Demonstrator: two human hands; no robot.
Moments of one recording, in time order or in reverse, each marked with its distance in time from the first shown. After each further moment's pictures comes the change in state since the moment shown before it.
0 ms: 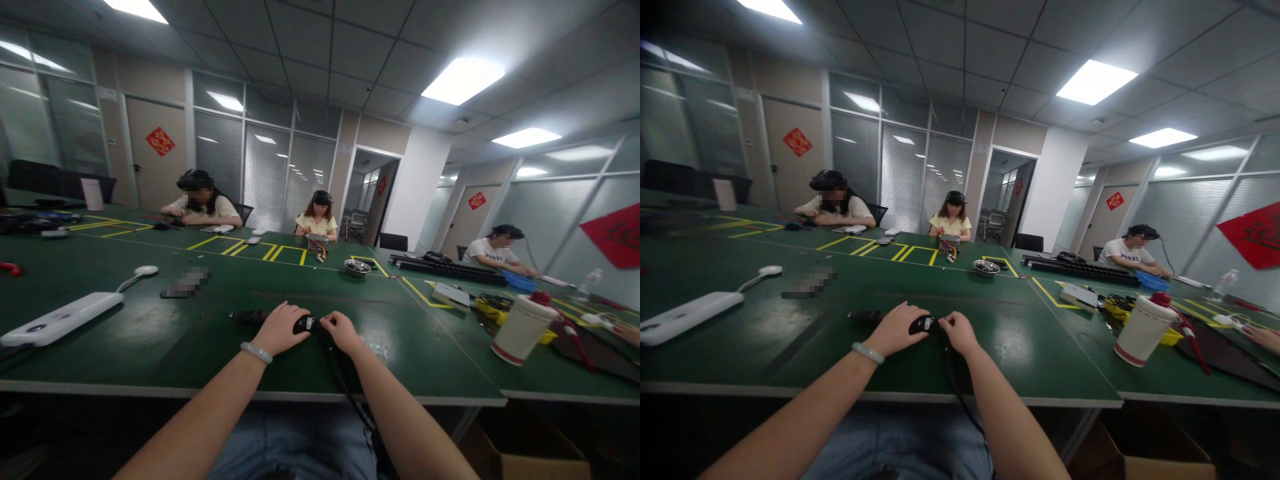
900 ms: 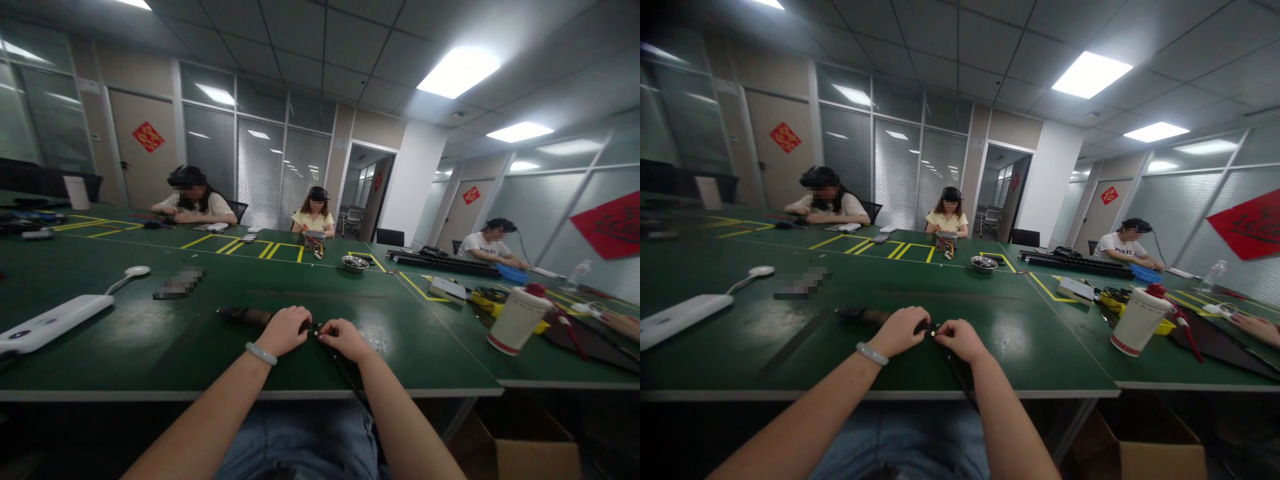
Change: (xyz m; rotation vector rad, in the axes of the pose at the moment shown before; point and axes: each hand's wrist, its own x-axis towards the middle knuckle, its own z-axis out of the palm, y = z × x) left_hand 0.007 0.021 -0.001 0.026 -0.076 0.027; right_hand -0.036 -0.029 -0.023 -0.026 -0.145 -0.121
